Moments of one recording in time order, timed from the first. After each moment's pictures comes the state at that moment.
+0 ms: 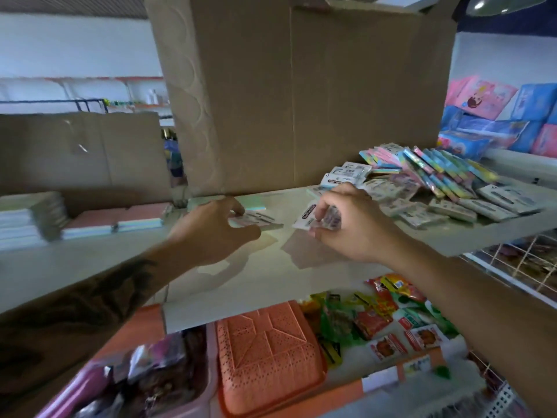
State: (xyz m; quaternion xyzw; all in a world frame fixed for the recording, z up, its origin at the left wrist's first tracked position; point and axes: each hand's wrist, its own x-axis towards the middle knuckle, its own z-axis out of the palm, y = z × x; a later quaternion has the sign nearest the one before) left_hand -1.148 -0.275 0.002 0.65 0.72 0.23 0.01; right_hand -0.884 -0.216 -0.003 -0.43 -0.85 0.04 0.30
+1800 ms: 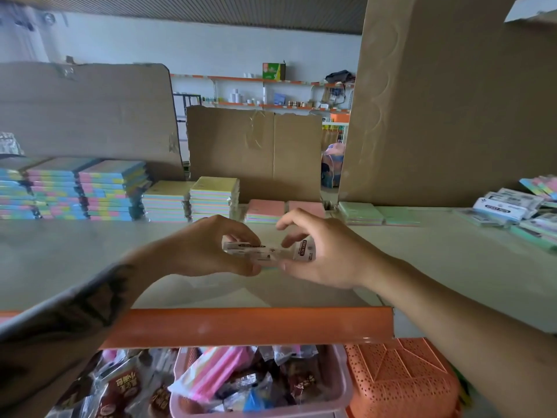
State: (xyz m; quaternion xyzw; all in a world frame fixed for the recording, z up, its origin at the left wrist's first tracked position) left_hand -1.422 -0.427 0.000 0.68 0.68 0.23 0.12; right_hand -1.188 -0.325 0.002 -0.23 -0.94 0.18 0.19
